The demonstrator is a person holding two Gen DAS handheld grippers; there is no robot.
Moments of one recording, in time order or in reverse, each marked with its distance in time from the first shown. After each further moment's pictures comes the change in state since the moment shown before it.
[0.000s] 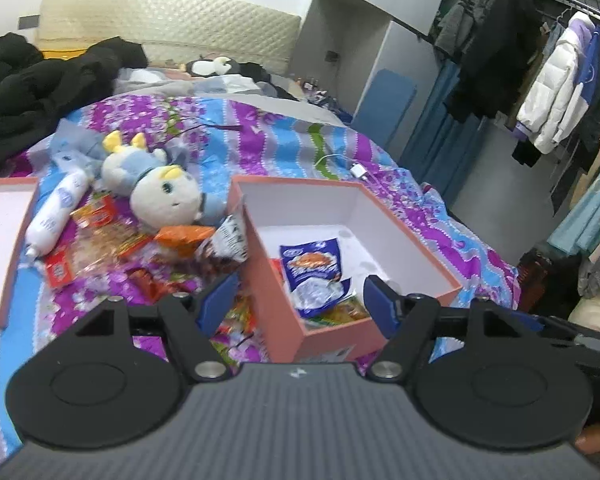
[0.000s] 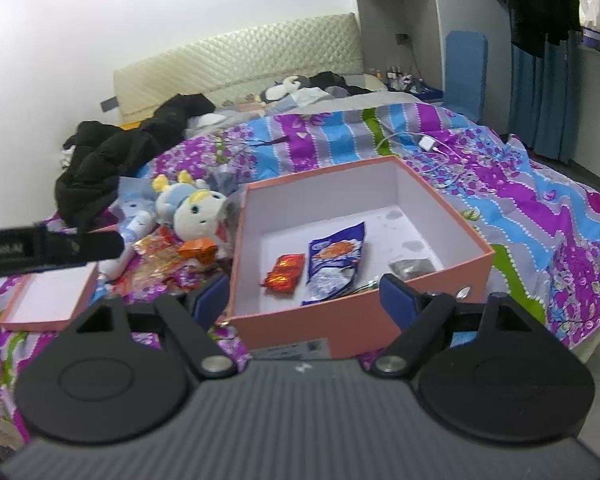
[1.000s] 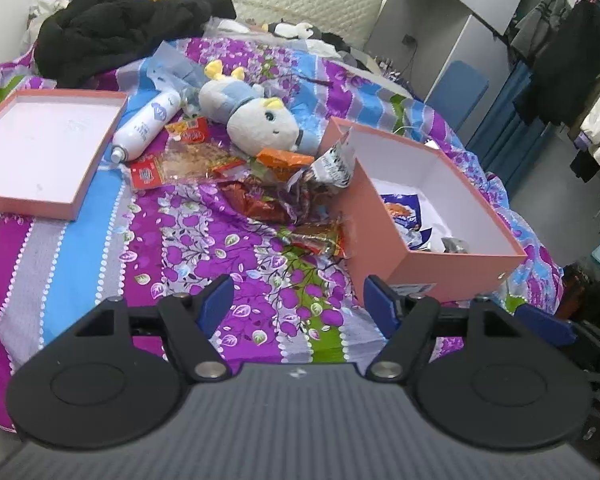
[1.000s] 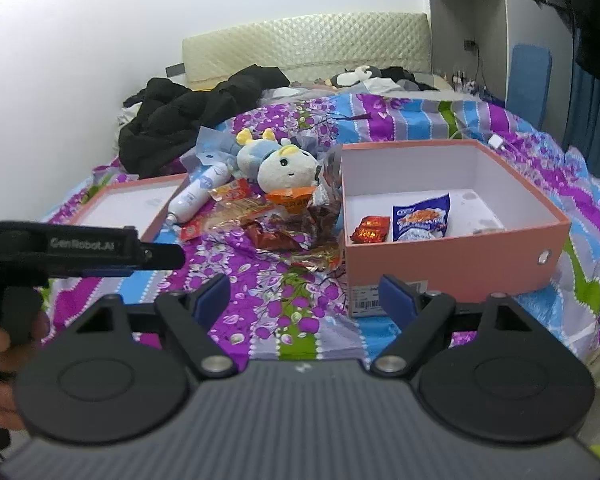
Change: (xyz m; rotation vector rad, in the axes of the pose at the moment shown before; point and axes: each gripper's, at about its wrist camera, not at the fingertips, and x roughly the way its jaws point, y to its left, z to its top) left arm -0.018 0.075 -0.071 -0.168 0.088 0.146; right arm -0.009 0.084 -0.066 -0.177 0.011 0.115
